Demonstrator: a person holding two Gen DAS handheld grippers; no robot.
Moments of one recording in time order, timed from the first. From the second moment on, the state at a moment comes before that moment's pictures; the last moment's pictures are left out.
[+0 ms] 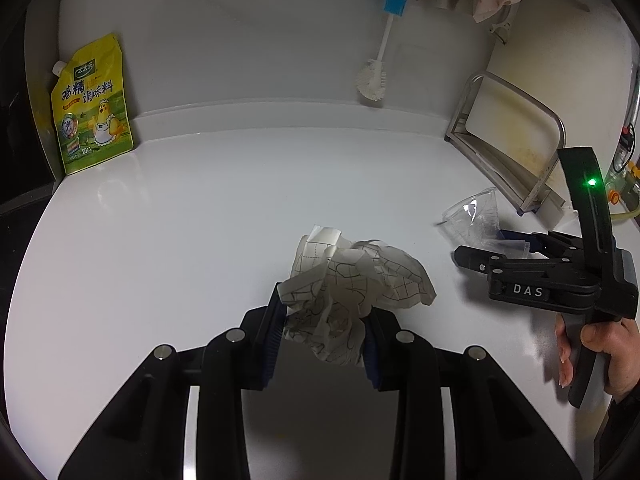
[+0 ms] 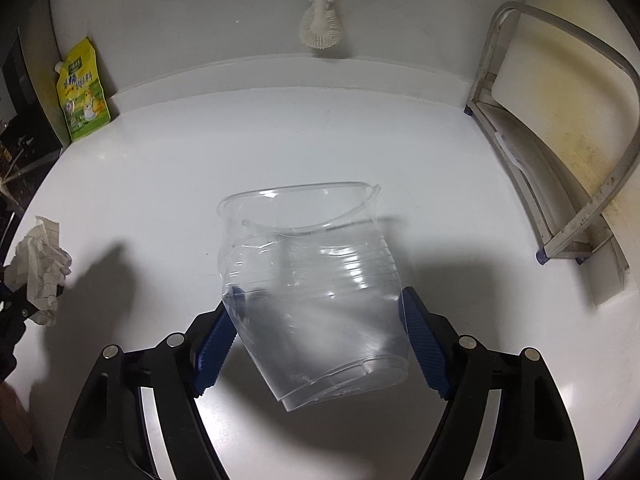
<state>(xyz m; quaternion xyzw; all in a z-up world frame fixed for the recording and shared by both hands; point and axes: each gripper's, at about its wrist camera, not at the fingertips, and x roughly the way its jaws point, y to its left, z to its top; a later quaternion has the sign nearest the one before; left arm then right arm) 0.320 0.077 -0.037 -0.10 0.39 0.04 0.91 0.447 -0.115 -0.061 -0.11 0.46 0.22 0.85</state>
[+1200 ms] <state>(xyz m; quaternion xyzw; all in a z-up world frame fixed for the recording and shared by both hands) 0.255 0.057 -0.026 -0.07 0.36 0.00 0.93 0.195 -0.218 0.013 0.01 0.41 0.10 0.91</state>
